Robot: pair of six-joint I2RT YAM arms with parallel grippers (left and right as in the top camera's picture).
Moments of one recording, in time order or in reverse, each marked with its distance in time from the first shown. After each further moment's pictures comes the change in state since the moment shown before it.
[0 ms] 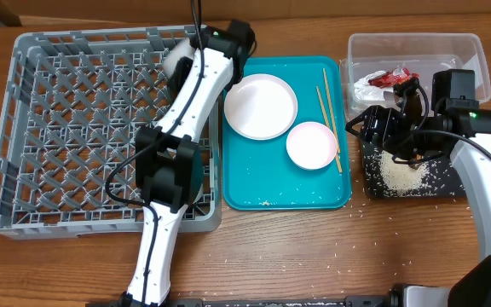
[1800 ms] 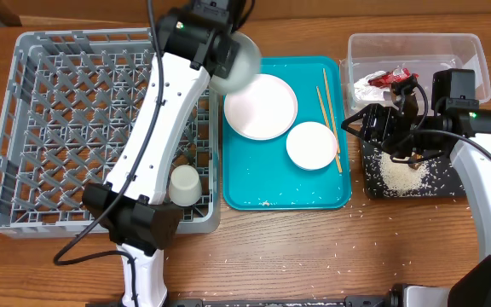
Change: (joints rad) left arm -0.034 -0.398 0.014 0.137 0.307 0.307; right arm 0.000 0.000 0.000 0.009 -0.093 0.000
